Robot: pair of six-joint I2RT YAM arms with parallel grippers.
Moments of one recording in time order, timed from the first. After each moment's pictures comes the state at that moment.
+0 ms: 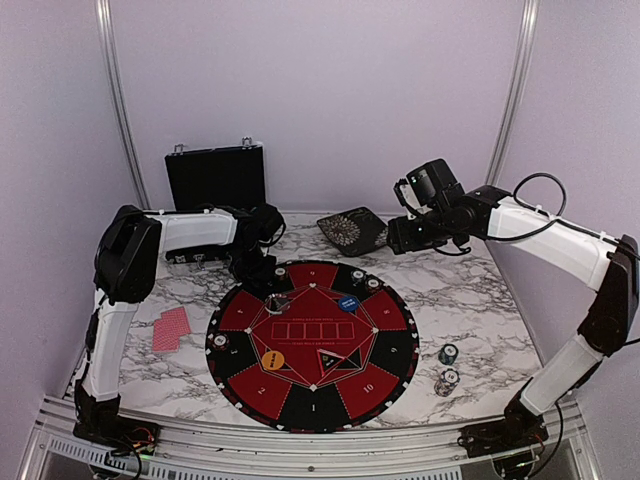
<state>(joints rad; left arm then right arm) -0.59 2.28 1.80 -0.80 -0.20 -0.34 0.61 1.55 1.39 -0.66 0.21 0.27</state>
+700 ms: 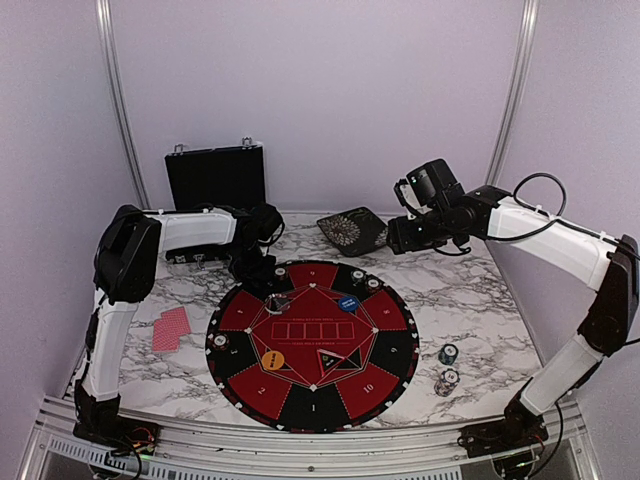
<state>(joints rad) -0.59 2.28 1.80 -0.80 -0.18 -0.33 0.61 1.55 1.39 -0.66 0.21 0.27</state>
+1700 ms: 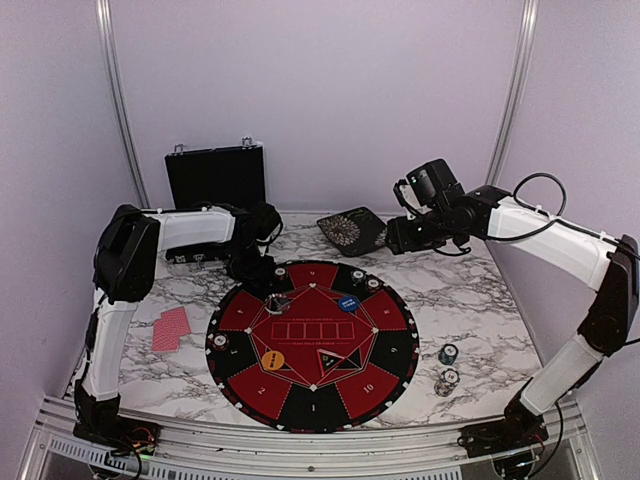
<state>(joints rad) -0.59 2.28 1.82 -0.84 -0.18 -0.29 0.61 1.55 1.39 -0.66 0.19 0.28</state>
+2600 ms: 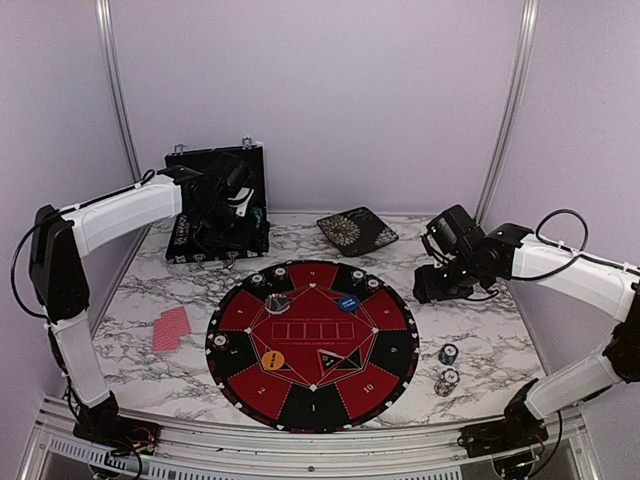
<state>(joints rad) -0.59 1.87 1.69 -0.85 -0.07 -0.28 0.61 1.35 1.07 -0.77 0.19 0.43</state>
